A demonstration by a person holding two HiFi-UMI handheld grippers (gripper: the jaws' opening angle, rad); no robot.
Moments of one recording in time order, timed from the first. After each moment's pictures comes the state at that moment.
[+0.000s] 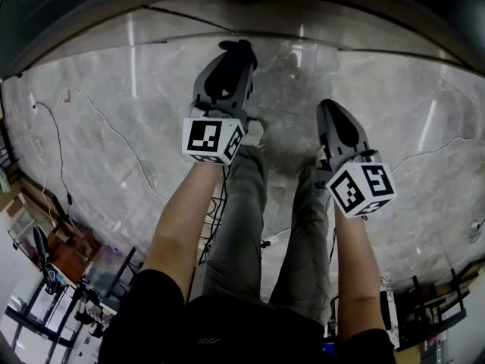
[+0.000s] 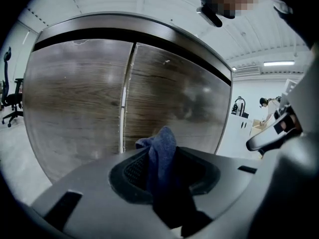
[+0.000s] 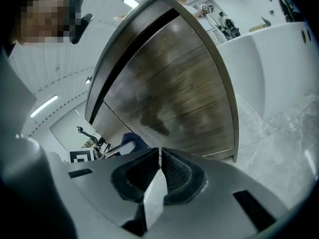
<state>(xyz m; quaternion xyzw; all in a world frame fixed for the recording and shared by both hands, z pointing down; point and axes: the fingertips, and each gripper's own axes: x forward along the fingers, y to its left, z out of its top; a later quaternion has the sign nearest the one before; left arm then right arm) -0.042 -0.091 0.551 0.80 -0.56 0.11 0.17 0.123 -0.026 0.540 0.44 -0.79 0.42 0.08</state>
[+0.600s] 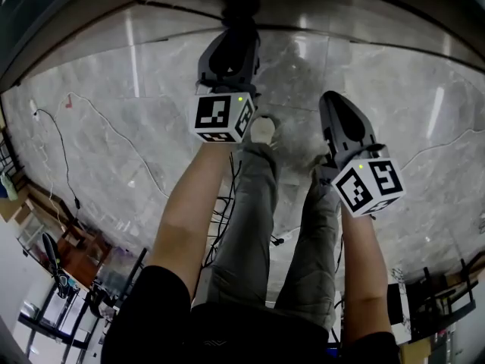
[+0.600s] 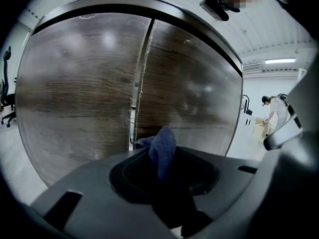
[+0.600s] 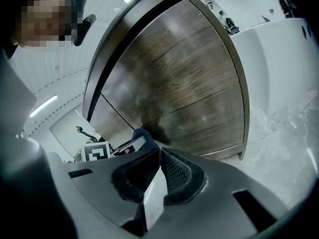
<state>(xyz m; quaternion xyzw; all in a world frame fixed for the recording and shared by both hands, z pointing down) -0.071 -0.135 0.590 0.80 -0.57 0.11 0.16 0.080 -0.038 0.561 0.44 -0.79 0.42 0.07</state>
